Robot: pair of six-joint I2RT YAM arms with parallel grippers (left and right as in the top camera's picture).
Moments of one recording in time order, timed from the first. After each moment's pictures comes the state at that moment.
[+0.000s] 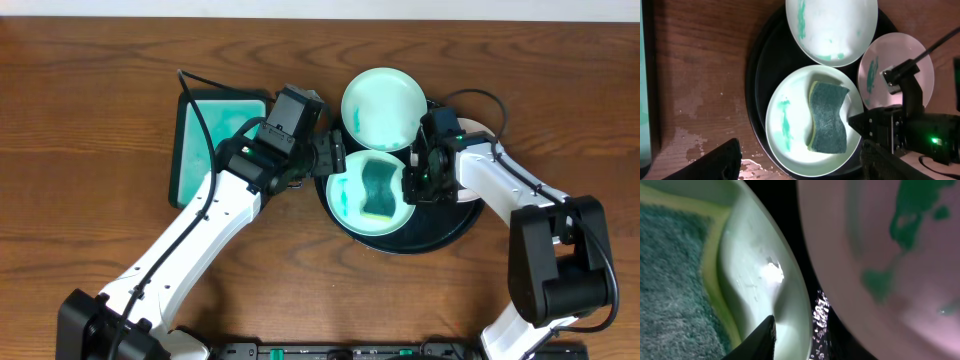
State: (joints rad) left arm -0.54 1.53 1.27 -0.70 0.12 -0.62; right arm 0.22 1.84 1.10 -0.74 -0.18 0.25
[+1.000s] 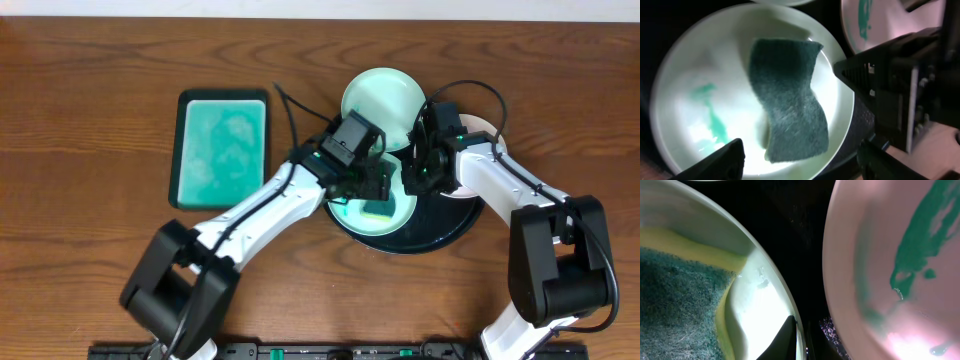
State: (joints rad) left arm -0.70 1.81 1.27 -0.52 0.24 -0.61; right arm 0.22 1.84 1.10 -0.63 -0.14 0.17
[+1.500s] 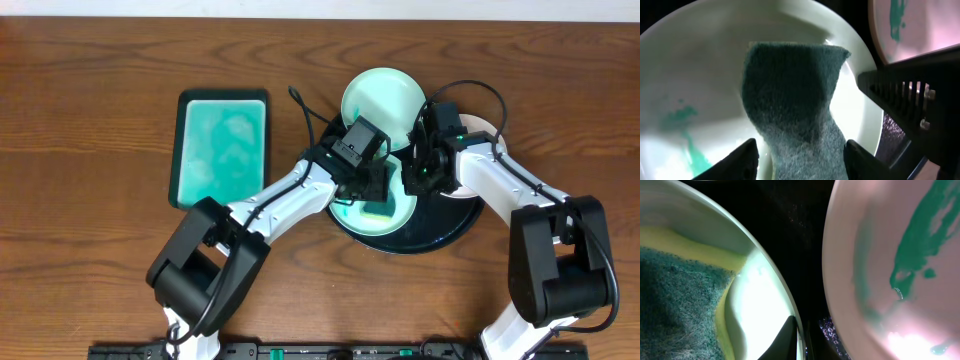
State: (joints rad) left arm -0.71 1.94 1.27 -0.43 0.24 -0.62; right arm 0.22 1.84 1.10 -0.64 -0.14 0.17
